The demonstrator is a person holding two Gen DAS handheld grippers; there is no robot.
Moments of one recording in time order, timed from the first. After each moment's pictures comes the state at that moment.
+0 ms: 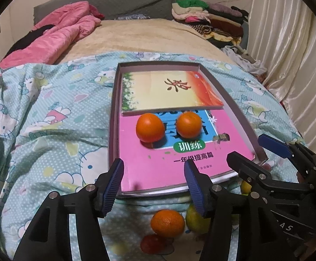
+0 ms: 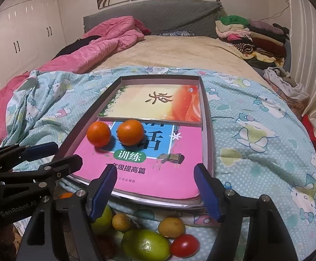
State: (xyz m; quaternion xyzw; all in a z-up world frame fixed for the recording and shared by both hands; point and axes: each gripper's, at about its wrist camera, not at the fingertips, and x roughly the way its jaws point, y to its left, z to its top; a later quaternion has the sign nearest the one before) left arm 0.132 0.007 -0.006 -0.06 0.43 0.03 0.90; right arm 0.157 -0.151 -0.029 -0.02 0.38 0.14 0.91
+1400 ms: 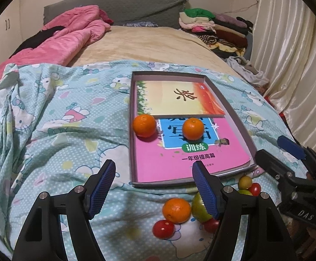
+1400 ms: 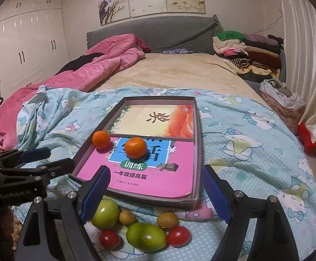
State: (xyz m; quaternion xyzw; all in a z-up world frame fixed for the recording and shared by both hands) left arm 0.099 0.025 0.016 -0.08 0.41 0.05 0.91; right arm 0.122 -0.166 0.002 -0.01 0.32 0.14 0.94
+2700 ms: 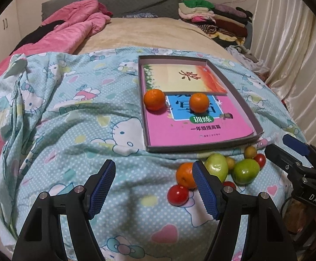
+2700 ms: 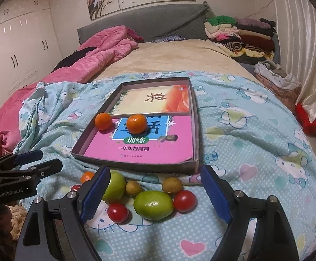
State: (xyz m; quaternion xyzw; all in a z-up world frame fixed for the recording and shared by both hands) left arm 0.062 0.032 0.006 -0.07 0.44 0.05 0.89; right arm 0.090 -0.171 -0.011 0.02 0.37 0.13 0.92
